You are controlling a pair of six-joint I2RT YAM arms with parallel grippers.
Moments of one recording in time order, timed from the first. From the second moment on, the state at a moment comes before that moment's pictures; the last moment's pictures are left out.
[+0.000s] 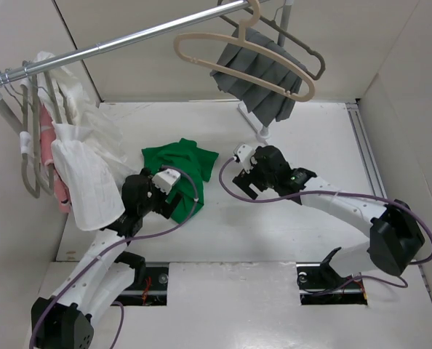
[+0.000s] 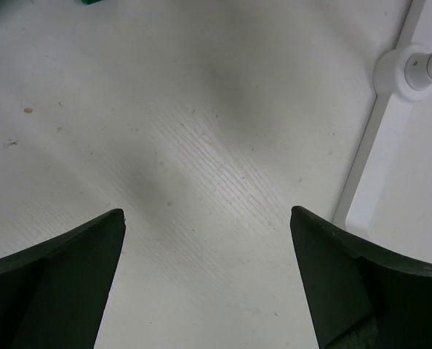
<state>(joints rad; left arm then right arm) -0.31 0.75 0.46 -0.32 0.11 0.38 0.72 1.40 0.96 -0.28 0.12 -0.31</state>
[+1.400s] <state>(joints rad) -0.31 0.60 0.47 -0.24 0.09 0.39 0.38 1.04 0.65 -0.28 -0.35 -0.25</state>
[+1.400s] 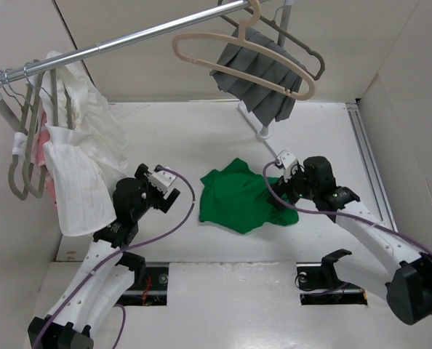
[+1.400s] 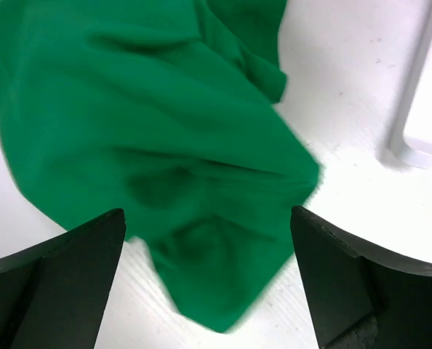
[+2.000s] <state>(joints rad) -0.54 0.90 0.51 -0.46 0.48 0.78 0.93 1.15 0.72 -0.38 -0.21 -0.32</state>
